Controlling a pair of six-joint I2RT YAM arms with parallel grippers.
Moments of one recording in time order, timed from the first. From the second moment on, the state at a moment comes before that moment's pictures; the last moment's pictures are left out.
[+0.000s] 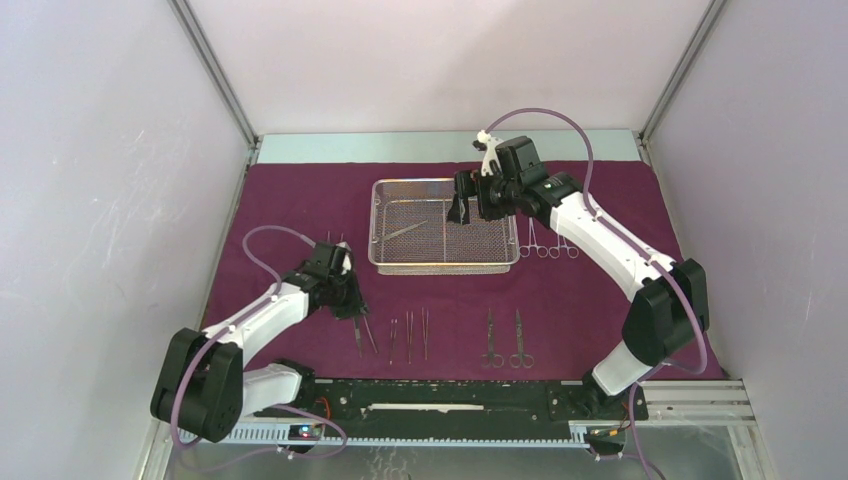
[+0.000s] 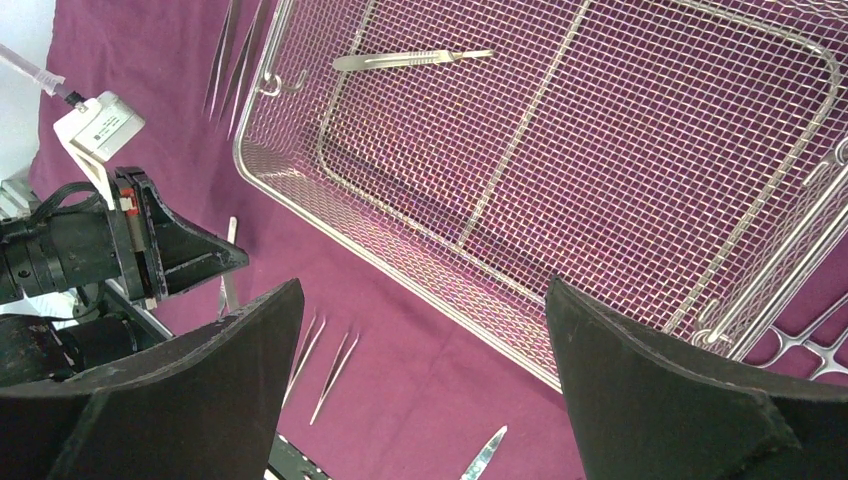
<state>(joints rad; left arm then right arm) -0.33 1.17 0.52 -0.46 0.16 -0.62 0.51 1.60 1.41 -0.54 -0.27 0.30</state>
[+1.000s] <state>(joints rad) -0.33 1.26 0.59 -0.54 0.15 -0.54 0.50 1.60 1.41 -0.54 -0.29 0.30</state>
